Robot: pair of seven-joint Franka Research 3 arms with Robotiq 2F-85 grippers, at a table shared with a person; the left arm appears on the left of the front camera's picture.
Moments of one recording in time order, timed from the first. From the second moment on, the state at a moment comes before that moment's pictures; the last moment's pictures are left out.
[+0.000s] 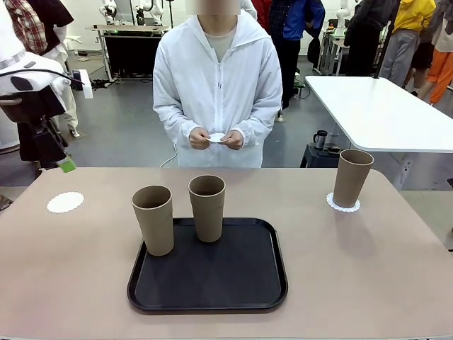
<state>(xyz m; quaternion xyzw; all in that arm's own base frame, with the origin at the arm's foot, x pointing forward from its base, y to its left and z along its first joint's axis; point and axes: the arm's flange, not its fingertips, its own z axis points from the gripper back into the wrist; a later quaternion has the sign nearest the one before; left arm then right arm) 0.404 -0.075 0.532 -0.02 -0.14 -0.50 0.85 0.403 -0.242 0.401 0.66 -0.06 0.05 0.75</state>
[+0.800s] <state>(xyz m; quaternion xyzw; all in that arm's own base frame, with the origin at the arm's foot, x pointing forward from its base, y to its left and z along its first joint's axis) 0.415 -0.040 0.390 -0.38 -0.31 -0.58 0.64 0.403 -0.242 0.401 0.66 -0.06 0.05 0.75</state>
